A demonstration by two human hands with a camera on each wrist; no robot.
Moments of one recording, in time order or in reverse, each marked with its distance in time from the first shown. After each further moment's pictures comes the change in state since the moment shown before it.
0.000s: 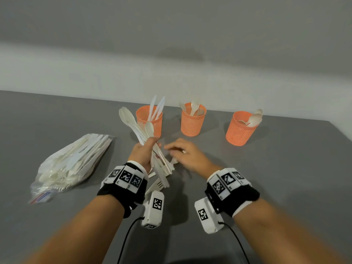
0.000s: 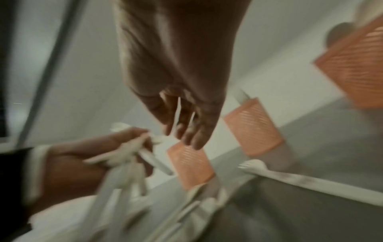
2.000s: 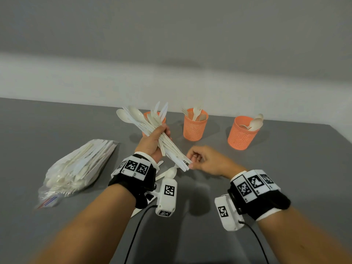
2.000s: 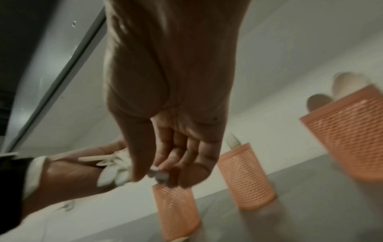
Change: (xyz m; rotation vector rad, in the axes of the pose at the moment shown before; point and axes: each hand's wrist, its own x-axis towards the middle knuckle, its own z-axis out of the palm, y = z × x) left_hand 0.019 0.025 0.017 -0.390 -0.269 -0.015; right_hand -0.019 0.002 -0.043 -0.093 -0.194 0.126
